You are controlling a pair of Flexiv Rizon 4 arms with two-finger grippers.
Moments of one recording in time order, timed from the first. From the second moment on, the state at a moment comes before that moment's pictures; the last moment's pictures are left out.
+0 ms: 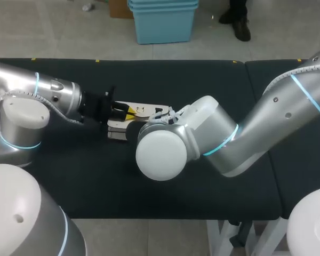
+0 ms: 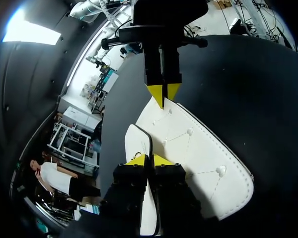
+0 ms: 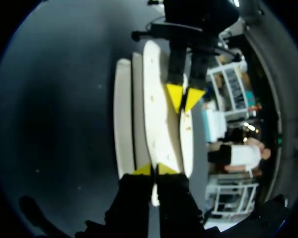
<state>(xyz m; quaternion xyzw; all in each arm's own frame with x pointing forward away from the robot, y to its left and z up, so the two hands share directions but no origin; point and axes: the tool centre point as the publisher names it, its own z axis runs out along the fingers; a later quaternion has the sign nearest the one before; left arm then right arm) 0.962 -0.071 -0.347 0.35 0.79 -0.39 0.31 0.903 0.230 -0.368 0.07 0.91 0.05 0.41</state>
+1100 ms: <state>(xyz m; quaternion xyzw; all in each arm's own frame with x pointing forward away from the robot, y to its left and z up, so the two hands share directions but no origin) 0.957 -0.062 -0.343 0.28 0.84 -0.37 0.28 0.903 0.229 -0.368 0.07 0.91 0.05 0.41</state>
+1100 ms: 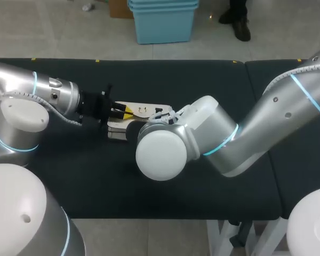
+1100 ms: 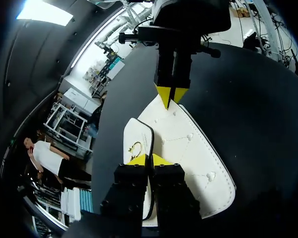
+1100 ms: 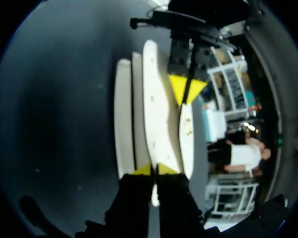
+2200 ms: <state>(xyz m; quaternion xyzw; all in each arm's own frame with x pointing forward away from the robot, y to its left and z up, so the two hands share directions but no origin) 0.954 -0.059 -0.332 0.27 0.83 -0.39 0.30 0.903 0.230 -0.368 0.07 0.91 0.05 0.41</state>
